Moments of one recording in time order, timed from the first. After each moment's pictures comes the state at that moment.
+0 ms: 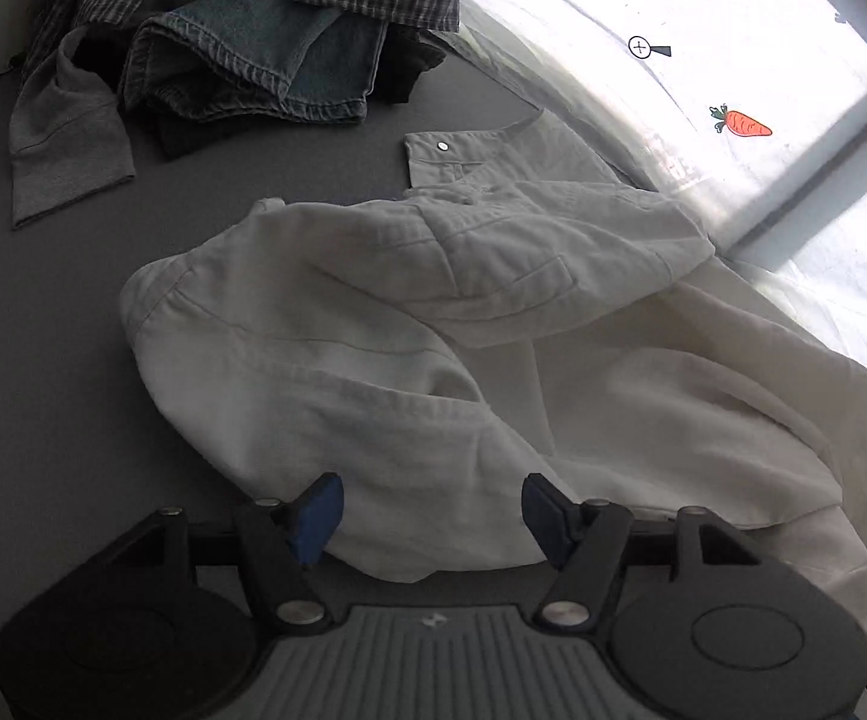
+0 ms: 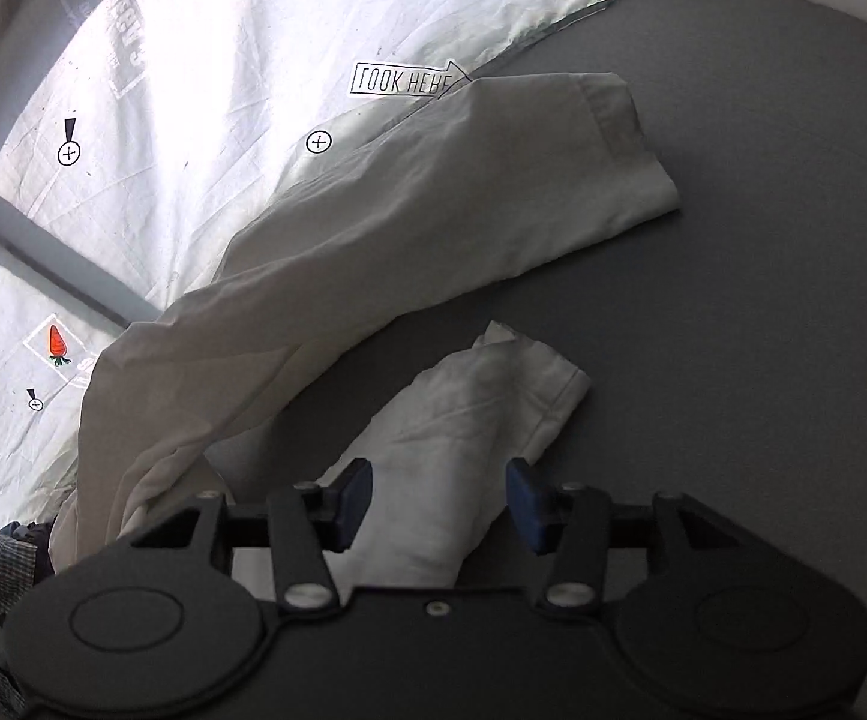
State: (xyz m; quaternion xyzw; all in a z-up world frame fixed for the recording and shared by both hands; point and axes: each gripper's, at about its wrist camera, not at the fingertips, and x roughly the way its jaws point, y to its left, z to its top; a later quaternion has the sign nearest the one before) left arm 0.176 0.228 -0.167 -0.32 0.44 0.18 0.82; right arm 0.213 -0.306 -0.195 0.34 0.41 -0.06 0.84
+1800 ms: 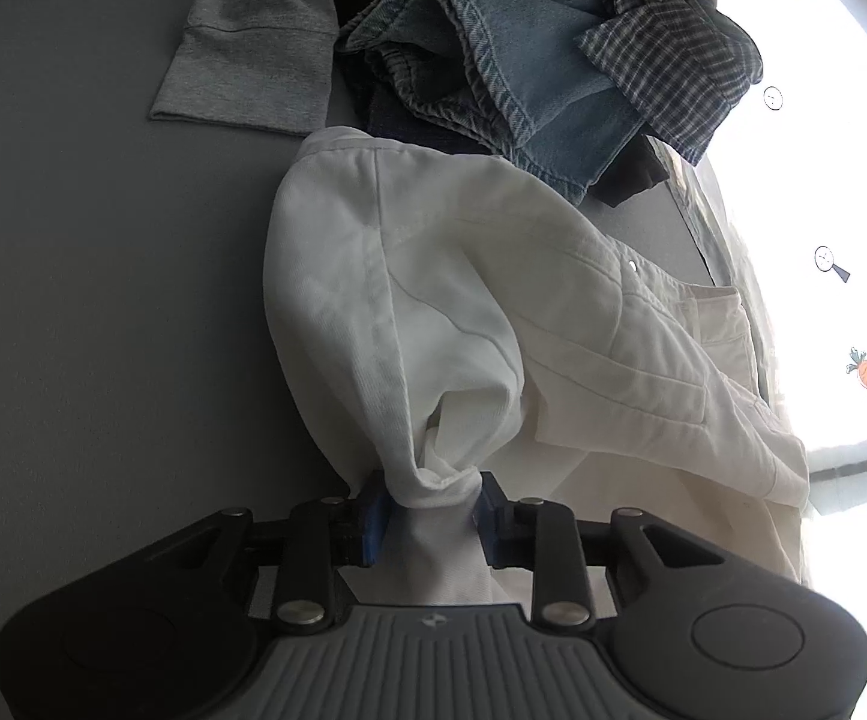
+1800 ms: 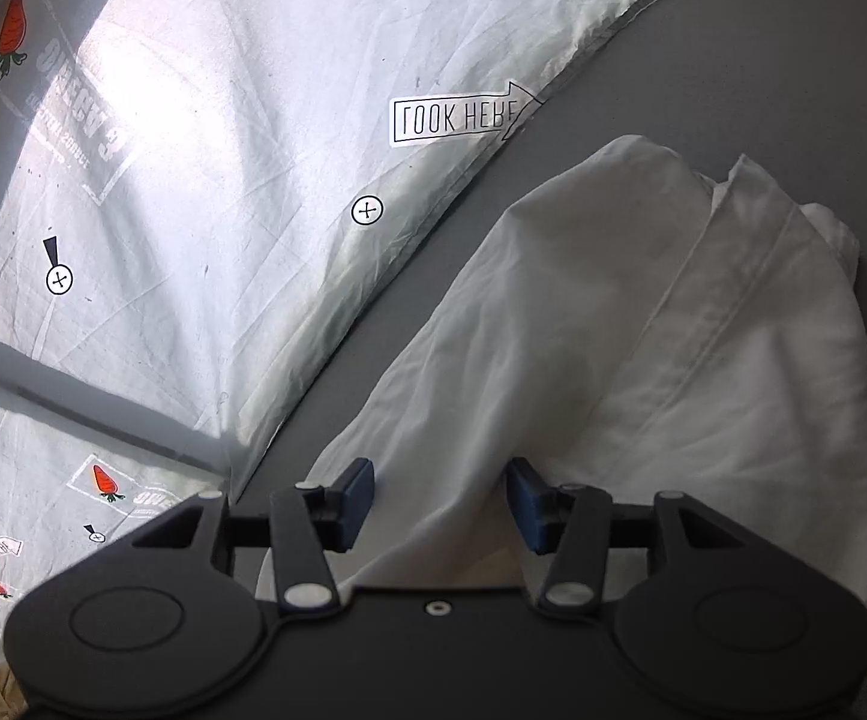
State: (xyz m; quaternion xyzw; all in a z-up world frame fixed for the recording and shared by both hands) left arm 0.164 0.310 -0.191 -0.47 0.37 0.30 0.74; right arm 0.336 -0.295 -0.184 0.42 0.38 -0.05 0.82
